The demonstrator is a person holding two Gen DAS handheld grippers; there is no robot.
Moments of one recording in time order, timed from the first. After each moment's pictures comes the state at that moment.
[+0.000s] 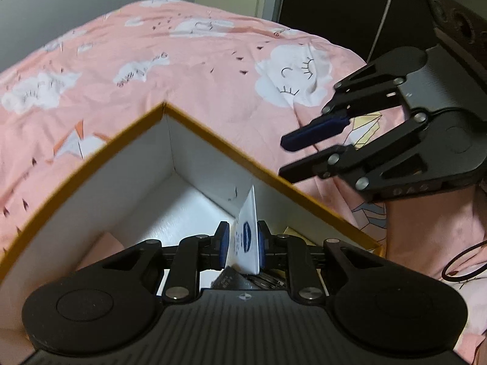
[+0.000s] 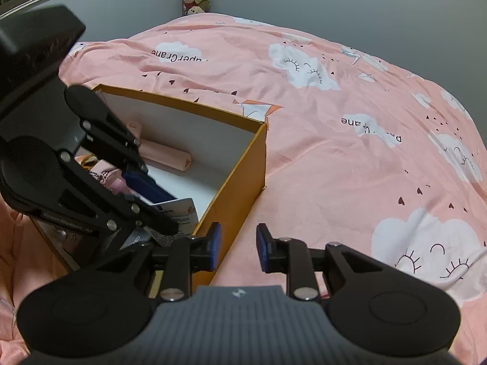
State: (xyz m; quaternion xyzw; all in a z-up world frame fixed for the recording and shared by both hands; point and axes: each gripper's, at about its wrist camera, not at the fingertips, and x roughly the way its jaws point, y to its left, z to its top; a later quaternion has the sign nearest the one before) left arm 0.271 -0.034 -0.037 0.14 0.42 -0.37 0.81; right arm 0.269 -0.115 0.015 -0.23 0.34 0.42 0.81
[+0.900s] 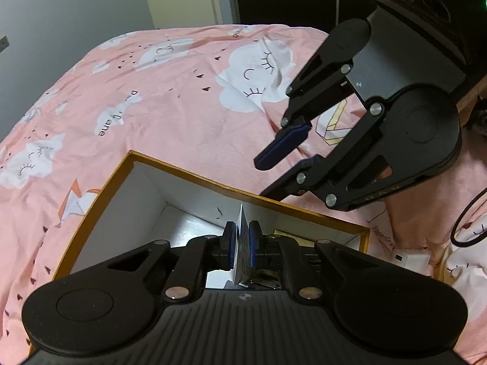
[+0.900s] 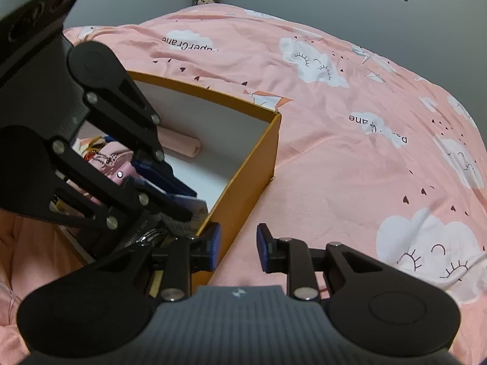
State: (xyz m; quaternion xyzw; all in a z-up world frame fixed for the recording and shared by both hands) left arm 0.254 -0.068 -0.026 0.26 0.37 -0.40 0.80; right arm 0.261 -0.111 0.011 -0.26 0.34 0.43 0.79
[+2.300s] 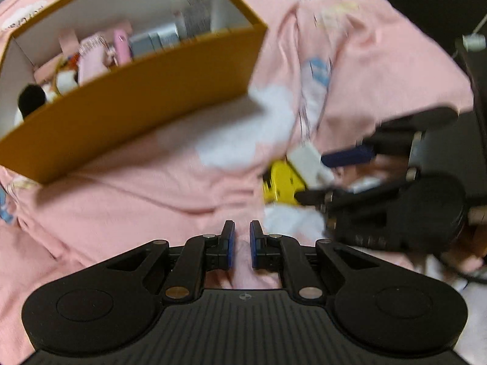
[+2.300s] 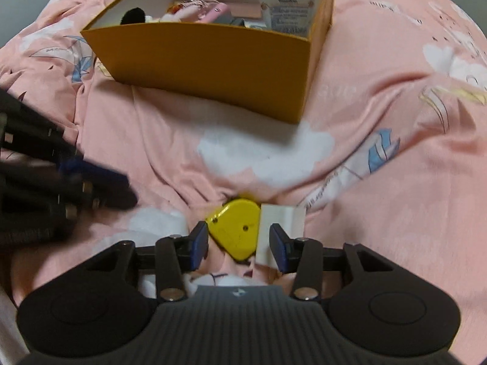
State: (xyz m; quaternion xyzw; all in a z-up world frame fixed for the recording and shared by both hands) left arm 0.068 -0.065 -0.053 0.04 0.58 -0.17 0.80; right arm 0.110 -0.177 -0.048 -0.23 0.49 0.39 0.74
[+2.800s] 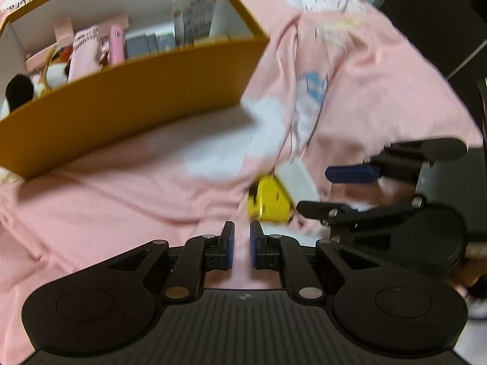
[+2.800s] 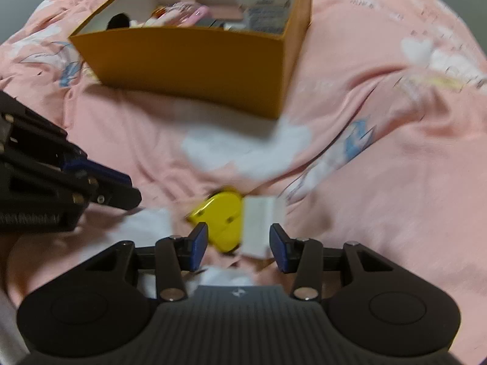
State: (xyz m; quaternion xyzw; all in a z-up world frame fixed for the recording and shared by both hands) left arm 0.086 -0.065 -0.052 -0.02 0.57 -0.18 0.80; right arm 0.109 -0.188 -0.041 -0.24 0.48 0.36 0.77
